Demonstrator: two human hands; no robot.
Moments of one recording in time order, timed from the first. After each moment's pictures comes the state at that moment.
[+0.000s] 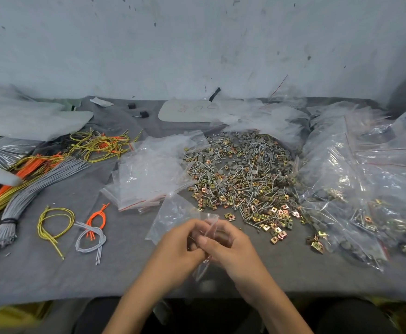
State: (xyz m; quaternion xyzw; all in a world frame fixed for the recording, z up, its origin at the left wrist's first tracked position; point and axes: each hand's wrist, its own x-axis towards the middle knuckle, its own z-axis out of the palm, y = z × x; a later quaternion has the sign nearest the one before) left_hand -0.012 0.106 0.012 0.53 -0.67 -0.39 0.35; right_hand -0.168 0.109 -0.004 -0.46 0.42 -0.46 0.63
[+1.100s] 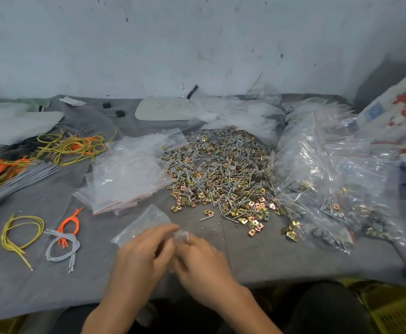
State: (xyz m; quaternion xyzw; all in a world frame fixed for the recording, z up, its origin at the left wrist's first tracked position) left_hand -0.003 0.123 0.003 0.57 -0.73 -0.08 0.38; right_hand -0.152 0.117 -0.017 -0.79 0.55 -0.12 0.24
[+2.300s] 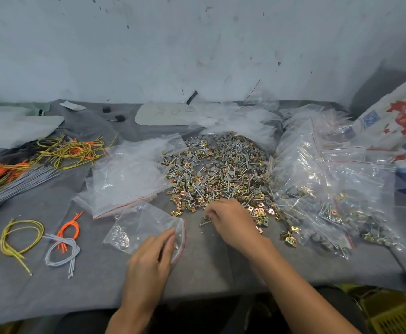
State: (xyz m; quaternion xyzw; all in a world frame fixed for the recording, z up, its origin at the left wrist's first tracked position) left_hand -0.008 0.109 -0.056 0.59 -0.68 -0.08 0.43; right_hand -0.217 0.029 -0.010 -0.78 0.59 -0.18 0.12
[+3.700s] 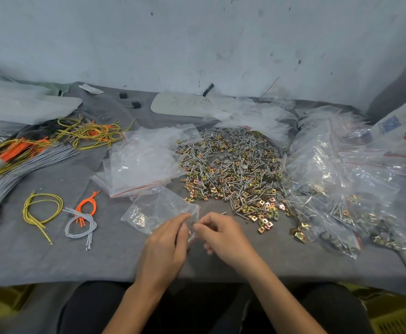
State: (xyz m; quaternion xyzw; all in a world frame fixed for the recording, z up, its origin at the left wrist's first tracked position) left_hand -0.007 0.111 -0.059 0.58 -0.69 -0.12 0.42; right_hand -0.173 0.089 -0.011 -0.62 0.55 -0.31 0.46
